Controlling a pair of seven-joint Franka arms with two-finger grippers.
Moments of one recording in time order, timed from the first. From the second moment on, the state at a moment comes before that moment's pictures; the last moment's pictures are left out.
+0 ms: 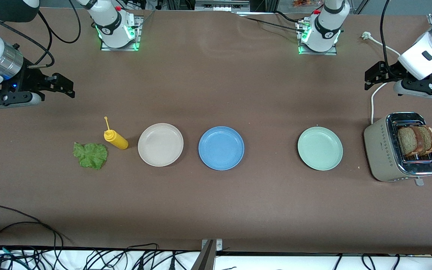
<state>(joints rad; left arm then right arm) 0.00 -0.05 -0.09 -1.69 0.00 1.60 0.10 -0.01 -0.02 0.10 -1.75 0.04 1.70 -0.01</state>
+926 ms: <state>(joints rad) 0.01 -0.05 -0.09 -1.69 0.00 1.59 0.10 -0.01 -0.02 0.10 -1.75 0.04 1.69 -0.01</state>
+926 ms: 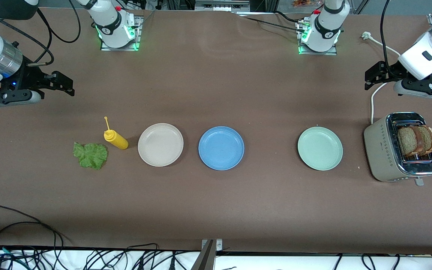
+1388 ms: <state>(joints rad) 0.01 -0.05 -0.09 -1.69 0.00 1.59 0.10 -0.01 -0.02 0.10 -1.75 0.04 1.70 -0.01</state>
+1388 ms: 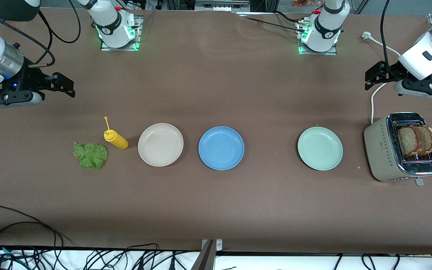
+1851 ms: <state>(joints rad) 0.01 -0.05 -0.09 -1.69 0.00 1.59 0.10 -0.01 -0.01 0.11 -1.75 0.04 1.70 -0.01</state>
